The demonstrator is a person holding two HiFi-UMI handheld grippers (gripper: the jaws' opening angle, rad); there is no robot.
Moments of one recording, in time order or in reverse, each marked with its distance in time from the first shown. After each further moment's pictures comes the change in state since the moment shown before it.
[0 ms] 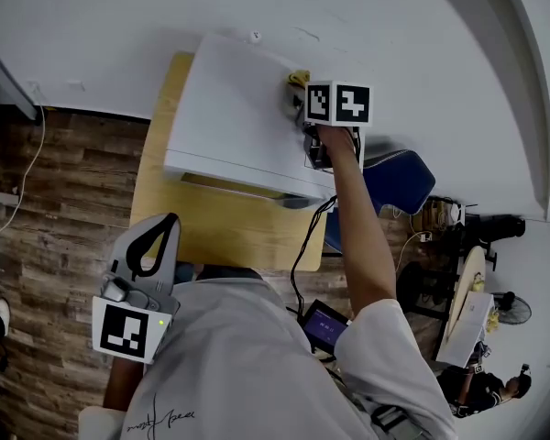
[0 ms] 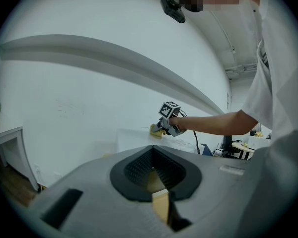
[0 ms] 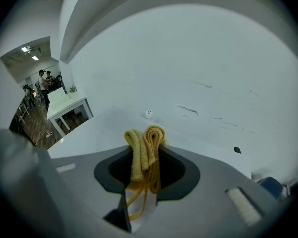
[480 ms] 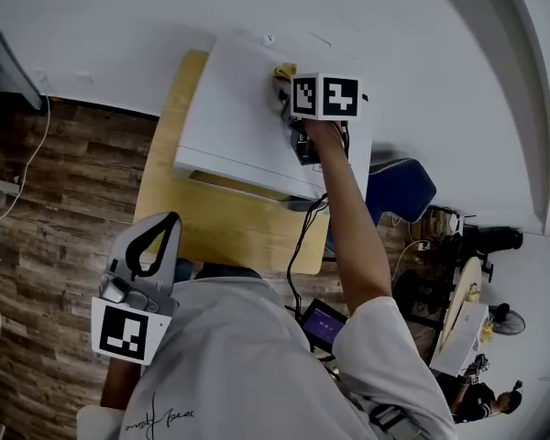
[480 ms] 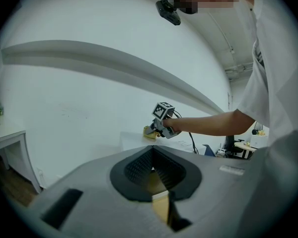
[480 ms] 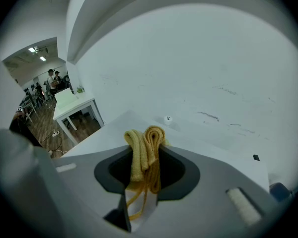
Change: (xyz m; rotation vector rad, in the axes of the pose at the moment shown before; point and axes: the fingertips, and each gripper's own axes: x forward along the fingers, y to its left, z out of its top) left arm -0.013 0.007 0.006 0.015 -0.031 0.023; right arm 0.018 0.054 0.022 -0.036 -0.011 0.070
